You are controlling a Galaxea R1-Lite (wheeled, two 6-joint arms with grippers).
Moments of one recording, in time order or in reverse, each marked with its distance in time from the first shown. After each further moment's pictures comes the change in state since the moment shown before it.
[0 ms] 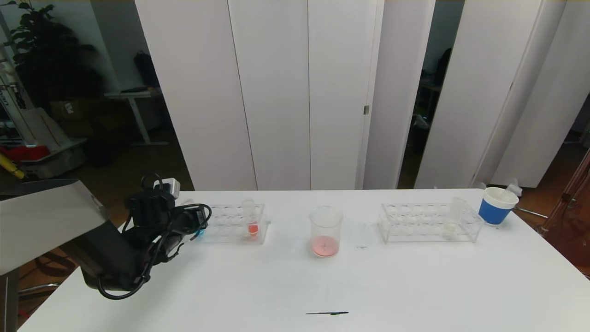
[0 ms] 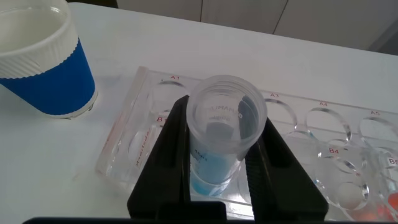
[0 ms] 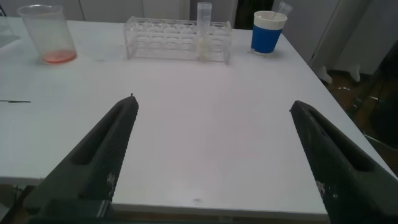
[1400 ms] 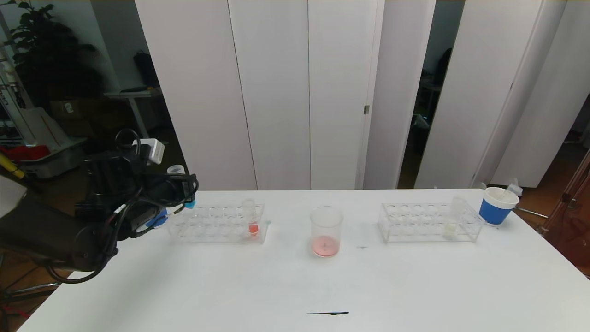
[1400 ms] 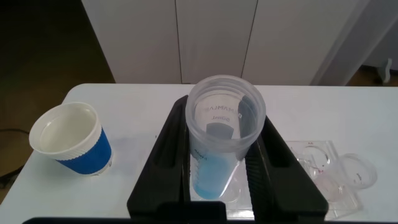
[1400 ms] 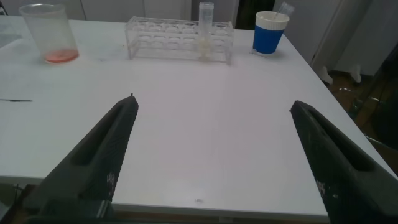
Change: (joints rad) left arm -0.012 -0.292 -0.050 0.226 -0.121 0.116; right arm -0.001 0.000 0.000 0.000 0.000 0.000
